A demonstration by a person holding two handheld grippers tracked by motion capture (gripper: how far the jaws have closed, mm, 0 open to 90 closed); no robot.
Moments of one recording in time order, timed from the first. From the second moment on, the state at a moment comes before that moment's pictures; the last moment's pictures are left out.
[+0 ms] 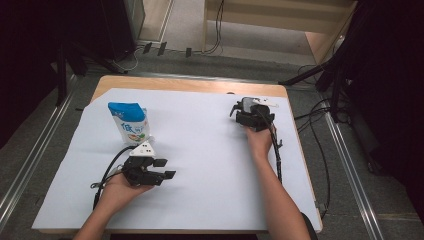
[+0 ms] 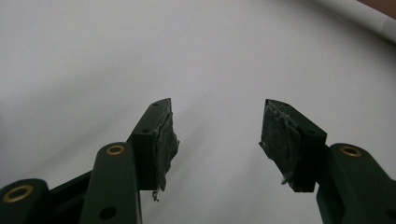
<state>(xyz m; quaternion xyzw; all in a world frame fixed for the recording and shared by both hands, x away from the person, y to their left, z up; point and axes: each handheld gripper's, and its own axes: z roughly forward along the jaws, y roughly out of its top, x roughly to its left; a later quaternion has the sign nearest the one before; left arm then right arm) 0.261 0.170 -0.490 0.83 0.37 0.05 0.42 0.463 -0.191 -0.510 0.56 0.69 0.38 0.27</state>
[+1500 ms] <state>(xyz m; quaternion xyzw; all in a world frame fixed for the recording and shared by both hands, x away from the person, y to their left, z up) 0.288 0.167 -0.487 0.84 0.36 0.03 0.41 0.388 -0.186 -0.472 0.48 0.73 0.41 0.26</state>
